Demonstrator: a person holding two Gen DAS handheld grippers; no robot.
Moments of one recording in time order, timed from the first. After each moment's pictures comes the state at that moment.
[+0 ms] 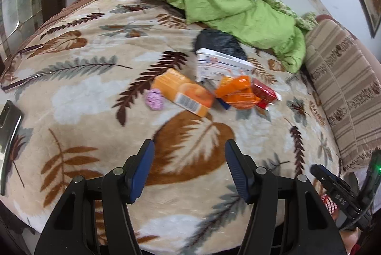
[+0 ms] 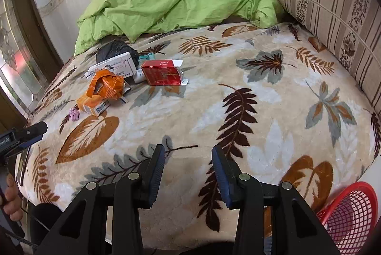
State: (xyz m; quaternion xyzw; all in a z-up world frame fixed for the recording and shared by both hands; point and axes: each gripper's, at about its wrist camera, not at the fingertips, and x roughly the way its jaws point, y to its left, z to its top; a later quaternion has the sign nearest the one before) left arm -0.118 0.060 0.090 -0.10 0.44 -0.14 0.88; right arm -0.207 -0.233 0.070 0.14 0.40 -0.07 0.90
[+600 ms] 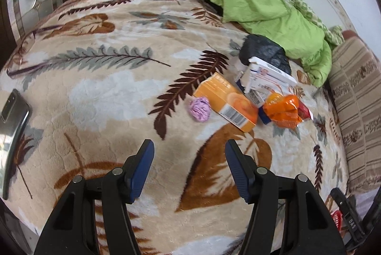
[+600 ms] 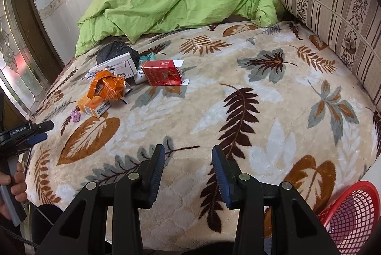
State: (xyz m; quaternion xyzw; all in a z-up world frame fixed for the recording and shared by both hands) left arm -0.077 0.104 0.067 -0.14 0.47 -0.09 0.87; right arm -0.208 -0.235 0.068 0.14 0.39 -0.07 0.91
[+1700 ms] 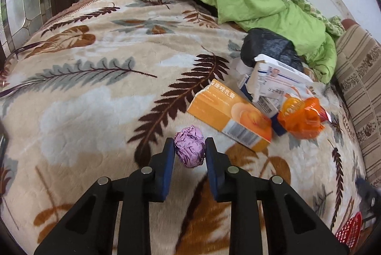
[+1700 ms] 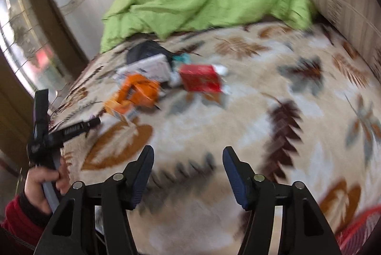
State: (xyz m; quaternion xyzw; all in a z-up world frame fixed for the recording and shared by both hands) left arm -0.048 0.075 0.041 -0.09 0.43 -0.09 0.89; right arm -0.161 -0.207 0.078 0.14 0.39 0.03 0.91
